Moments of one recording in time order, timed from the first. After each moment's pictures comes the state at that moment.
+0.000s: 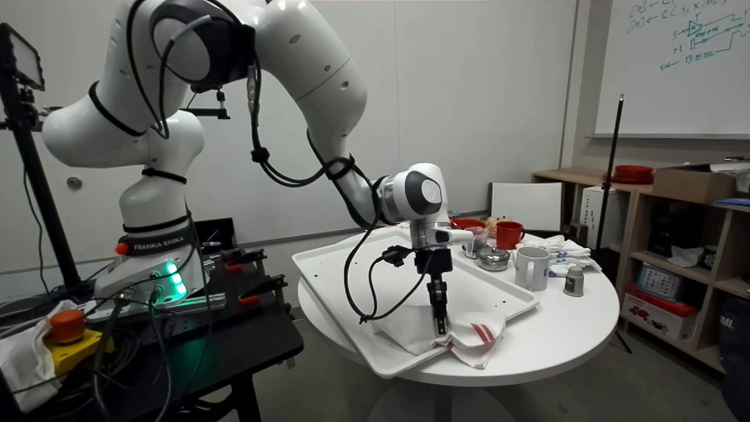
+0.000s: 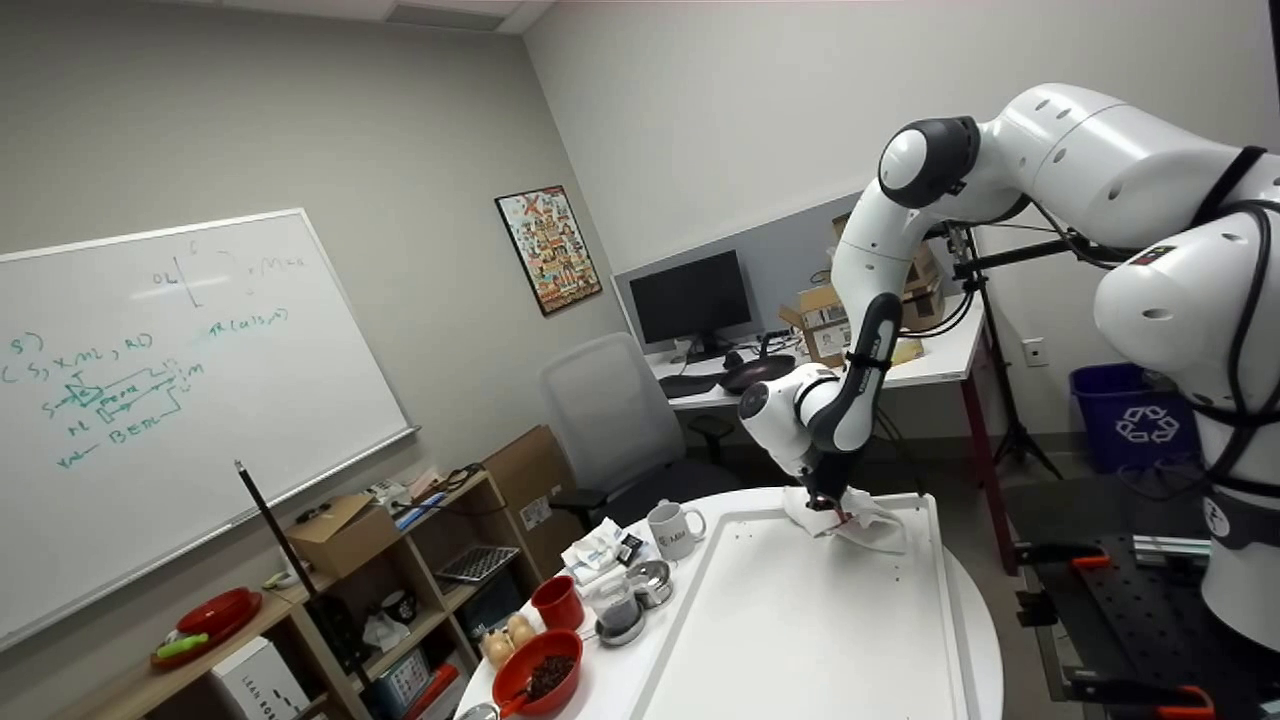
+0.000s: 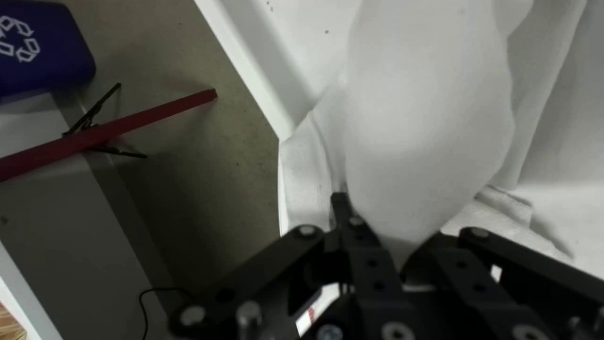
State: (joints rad) arm 1.95 -0.91 -2.53 -1.88 -1.43 2.22 1.06
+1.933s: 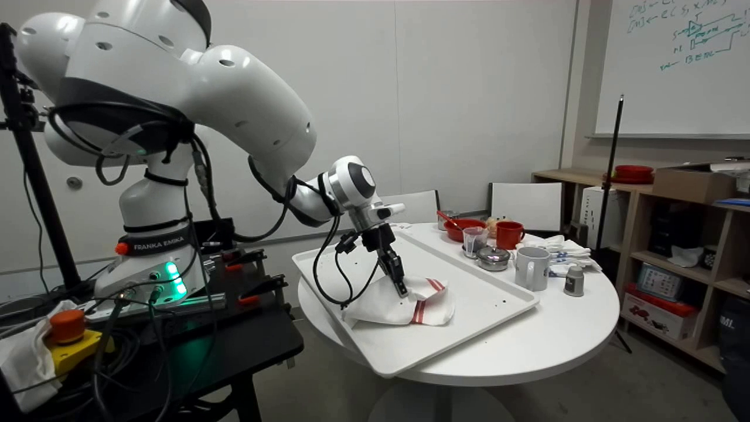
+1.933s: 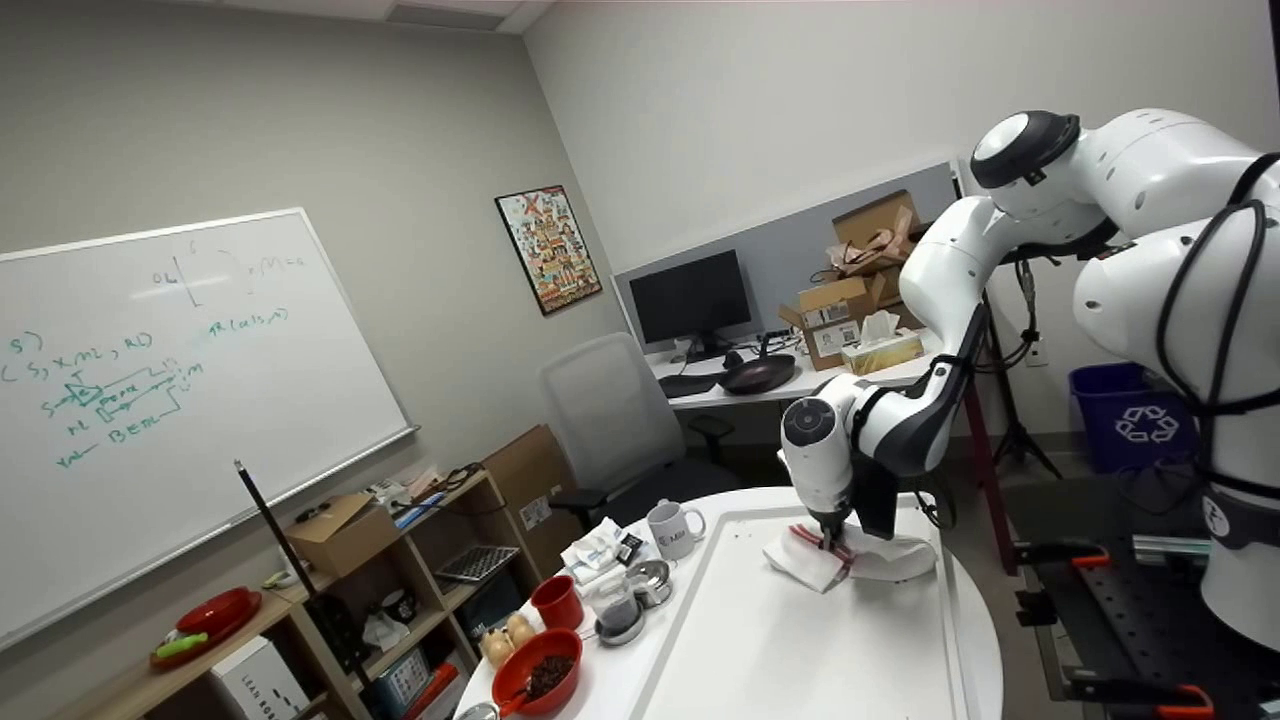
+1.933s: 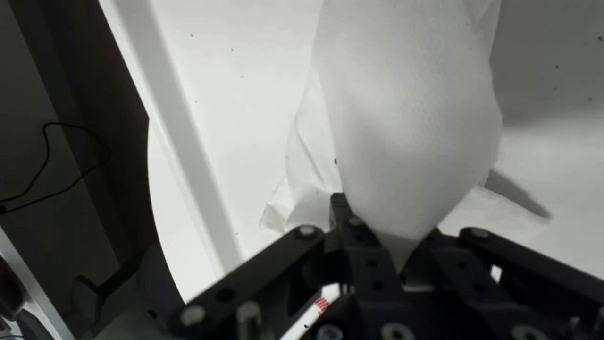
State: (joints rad) arm 1.47 -1.20 -2.01 -2.35 -2.14 1.90 1.10
